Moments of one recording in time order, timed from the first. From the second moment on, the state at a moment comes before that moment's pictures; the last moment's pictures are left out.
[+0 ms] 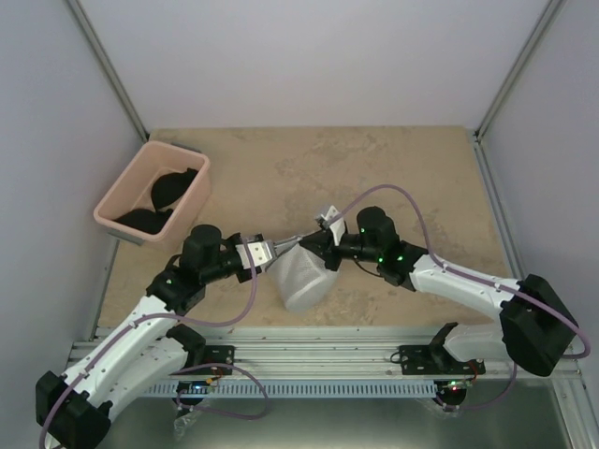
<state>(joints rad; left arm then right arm) -0.55 0.74 0.53 -0.23 0.37 0.64 0.82 1.30 0.71 0.25 -0.43 0.08</state>
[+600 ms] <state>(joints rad) -0.54 0.76 0.53 0.10 0.07 1.14 0.73 1.58 1.00 0.37 -0.48 0.02</state>
